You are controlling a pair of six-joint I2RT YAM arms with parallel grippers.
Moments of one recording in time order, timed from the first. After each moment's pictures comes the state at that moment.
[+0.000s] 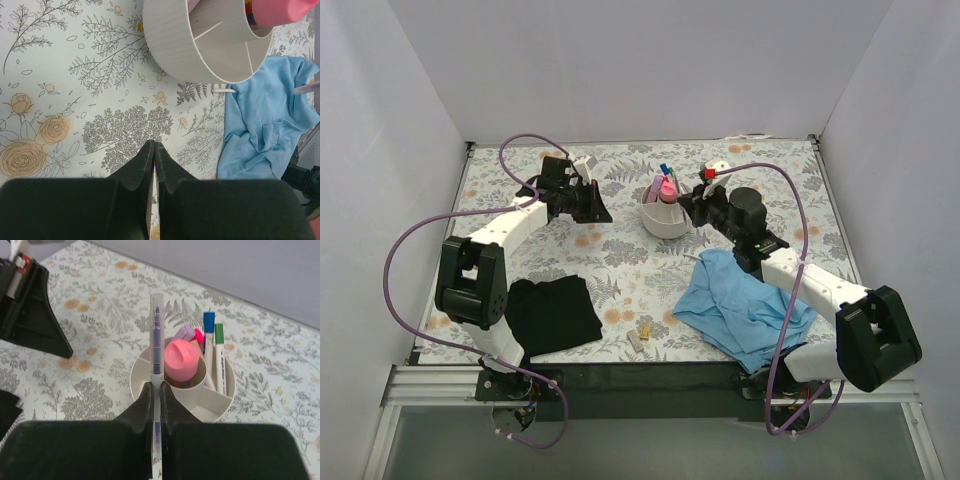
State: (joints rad) left arm -0.27 1.72 1.24 -0.33 0.53 -0.32; right arm 0.53 1.33 0.79 0.40 -0.15 0.04
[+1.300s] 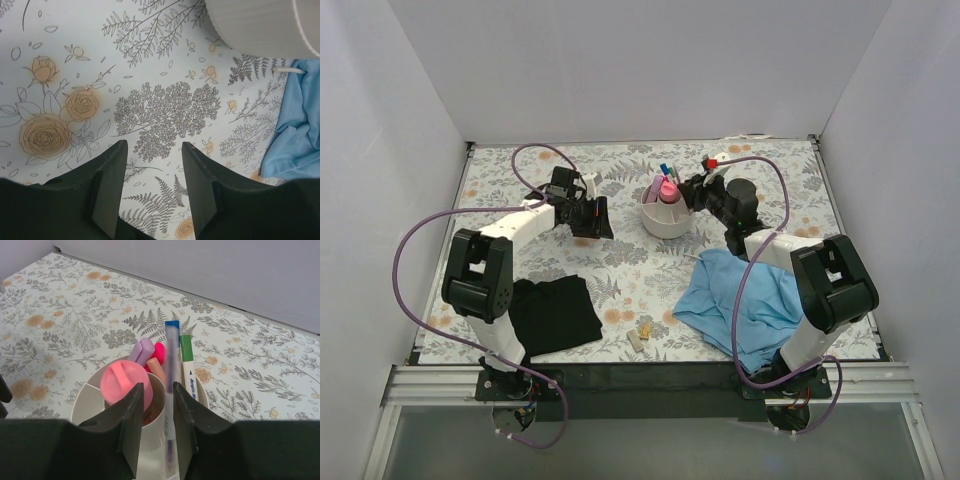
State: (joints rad) left arm -0.30 1.78 1.22 -0.41 0.41 -0.22; right arm 0.41 1.68 0.85 0.78 -0.23 0.07
